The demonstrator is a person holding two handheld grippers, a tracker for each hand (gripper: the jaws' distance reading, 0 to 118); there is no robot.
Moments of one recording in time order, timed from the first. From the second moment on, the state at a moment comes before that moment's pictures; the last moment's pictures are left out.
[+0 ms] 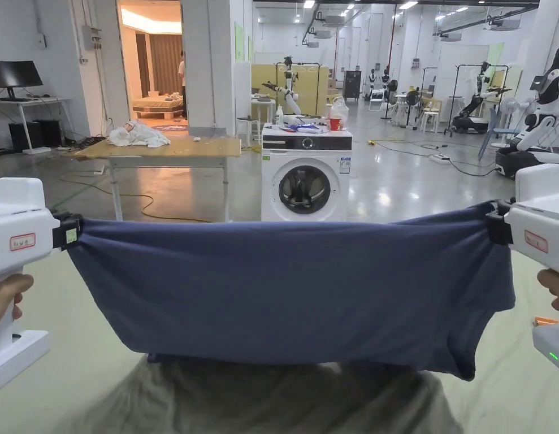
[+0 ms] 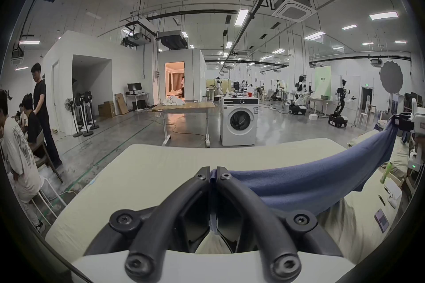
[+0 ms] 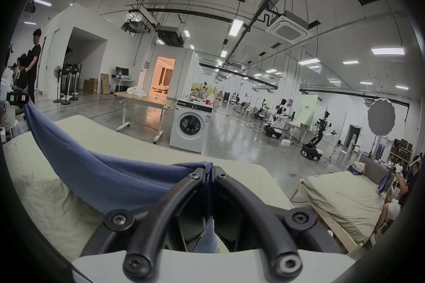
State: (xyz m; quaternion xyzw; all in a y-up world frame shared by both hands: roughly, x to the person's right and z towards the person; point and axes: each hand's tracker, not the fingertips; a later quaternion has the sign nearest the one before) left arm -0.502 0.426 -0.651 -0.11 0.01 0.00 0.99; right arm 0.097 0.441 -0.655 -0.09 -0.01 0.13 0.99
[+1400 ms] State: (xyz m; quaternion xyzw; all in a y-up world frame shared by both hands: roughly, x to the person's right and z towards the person) left arm -0.479 0.127 -0.441 -0.39 0.02 -0.02 0.92; right arm 0.125 0.137 -0.446 -0.43 0.01 0.06 0.90
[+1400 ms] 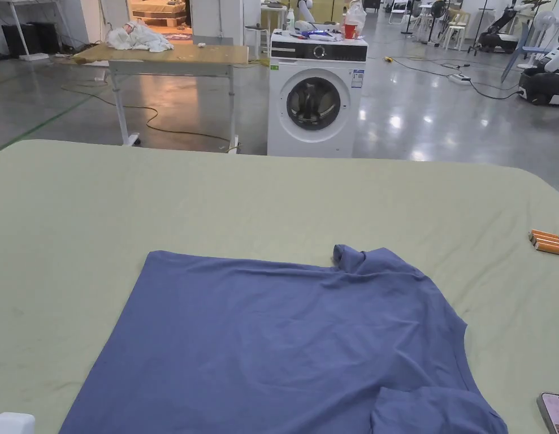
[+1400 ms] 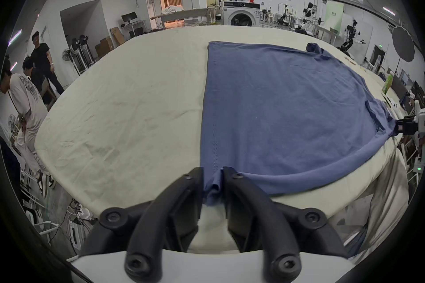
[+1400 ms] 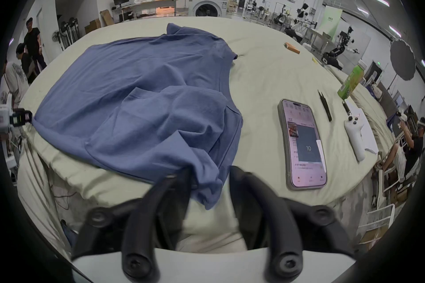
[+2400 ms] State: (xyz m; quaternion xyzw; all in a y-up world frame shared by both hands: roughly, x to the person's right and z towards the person) left arm -0.363 0.258 -0.504 -0.05 0.01 -0.05 1.00; right arm -0.022 0.256 -0.524 -0.01 -0.01 0.02 1.00
